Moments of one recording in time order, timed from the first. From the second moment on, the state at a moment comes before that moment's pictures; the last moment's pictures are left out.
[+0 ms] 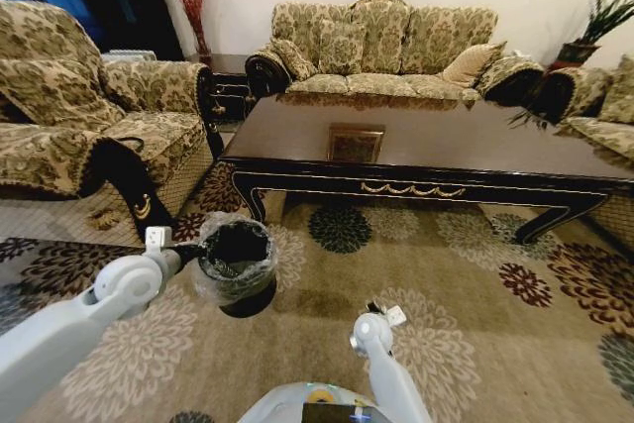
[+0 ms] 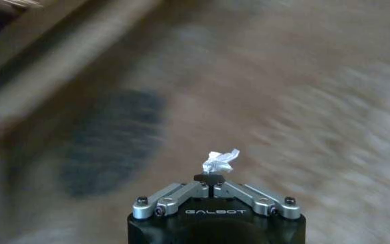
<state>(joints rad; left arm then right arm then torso) 1.41 -0.43 -0.57 -2.10 -1.35 0.52 -0.51 -1.23 1.50 0.17 1.74 0.86 -0.03 0.87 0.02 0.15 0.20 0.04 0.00</state>
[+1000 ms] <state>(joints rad) 1.35 -0.59 -0.58 -2.14 -1.29 0.51 -0.46 -0.60 1.19 -0.51 1.85 0.93 0.30 0.48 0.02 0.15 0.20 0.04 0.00</state>
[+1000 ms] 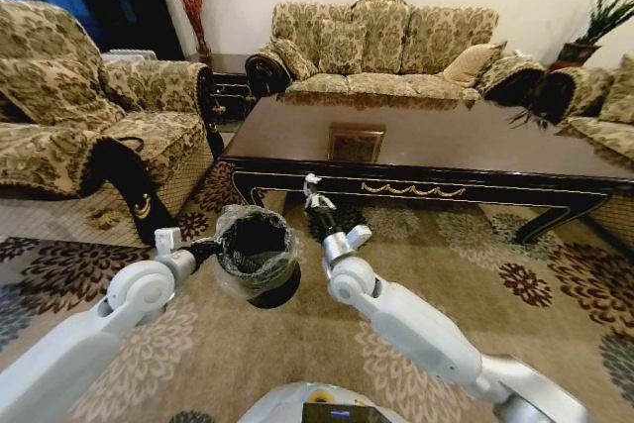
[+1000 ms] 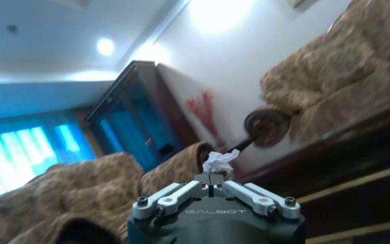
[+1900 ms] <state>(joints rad) 1.33 -0.61 -0.60 -2.07 -1.28 0.49 -0.43 -0.64 1.25 -0.63 1.75 0.87 0.32 0.44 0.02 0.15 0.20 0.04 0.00</state>
